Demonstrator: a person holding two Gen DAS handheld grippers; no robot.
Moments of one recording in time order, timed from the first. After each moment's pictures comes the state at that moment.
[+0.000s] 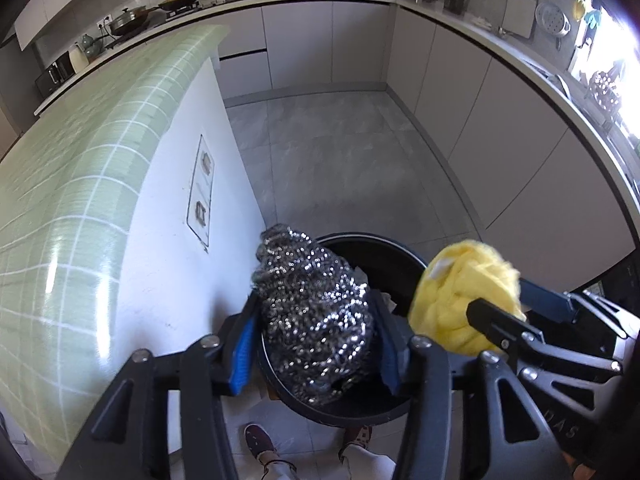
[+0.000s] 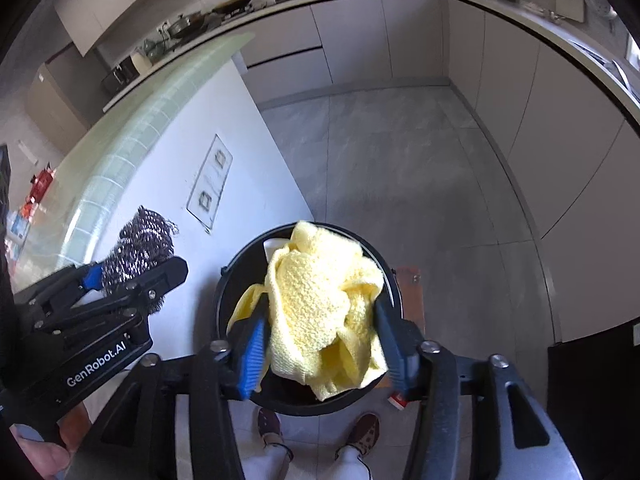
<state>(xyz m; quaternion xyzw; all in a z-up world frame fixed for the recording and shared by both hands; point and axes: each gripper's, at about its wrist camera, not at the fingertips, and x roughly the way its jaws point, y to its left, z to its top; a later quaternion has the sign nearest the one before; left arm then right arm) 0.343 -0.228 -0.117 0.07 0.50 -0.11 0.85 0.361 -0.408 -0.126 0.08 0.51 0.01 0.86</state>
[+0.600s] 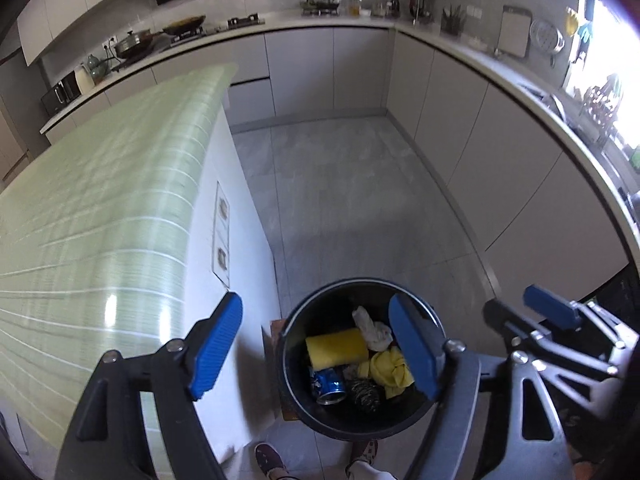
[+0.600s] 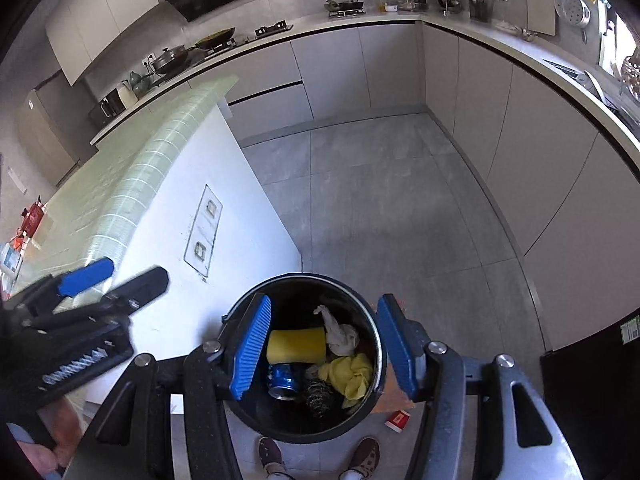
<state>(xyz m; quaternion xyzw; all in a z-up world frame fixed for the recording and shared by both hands) 0.341 -0.204 -0.050 0.06 0.46 -0.12 0.88 0.364 -0.408 -0.075 0.09 0.46 -0.03 0.88</state>
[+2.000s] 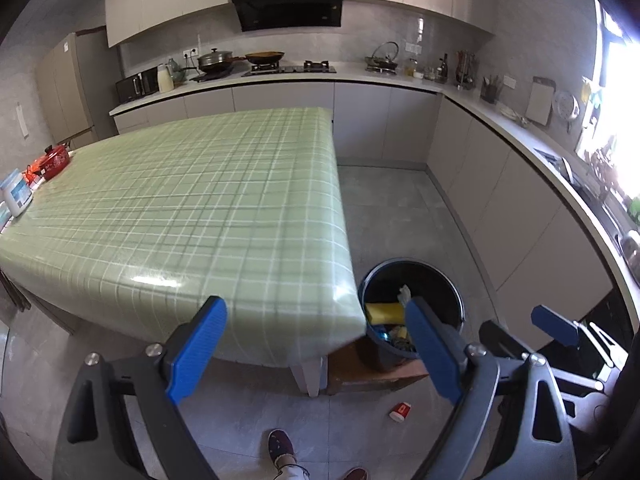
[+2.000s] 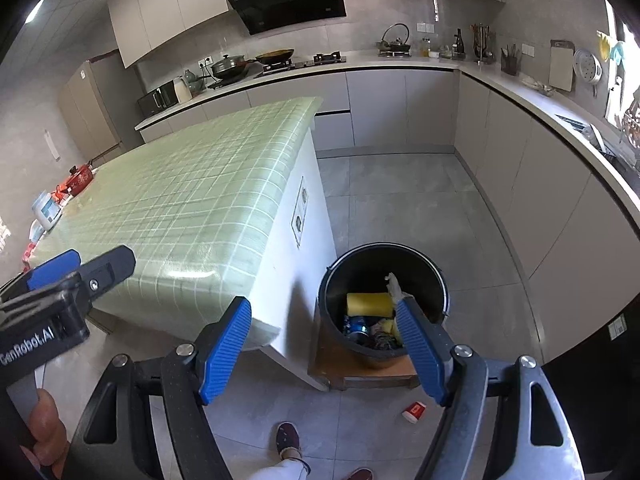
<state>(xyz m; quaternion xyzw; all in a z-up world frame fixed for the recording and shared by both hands) 0.186 -0.057 -0.008 0.00 0.38 -0.04 0.92 0.196 -0.255 0.002 0.04 0.40 0.01 0.91</state>
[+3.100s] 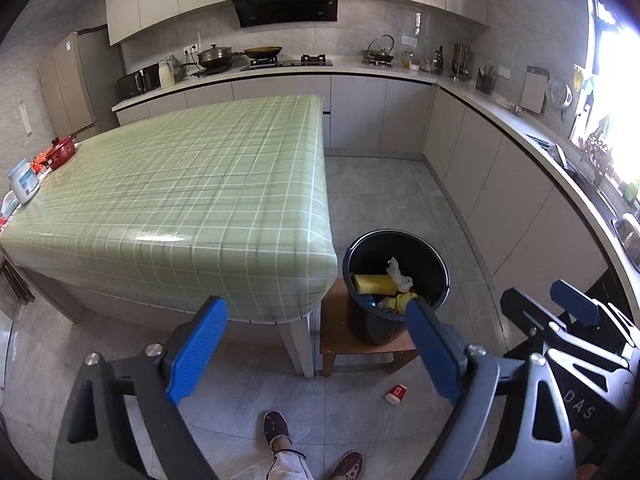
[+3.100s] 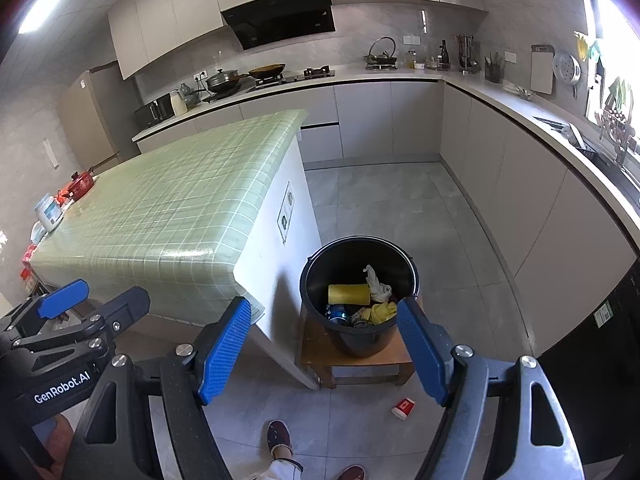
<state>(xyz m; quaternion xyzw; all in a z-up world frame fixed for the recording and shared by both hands) 0.121 -0.088 -0.015 0.00 0.39 -0.03 0.92 0.125 -0.280 0.019 0.04 0.38 0.00 0.92</state>
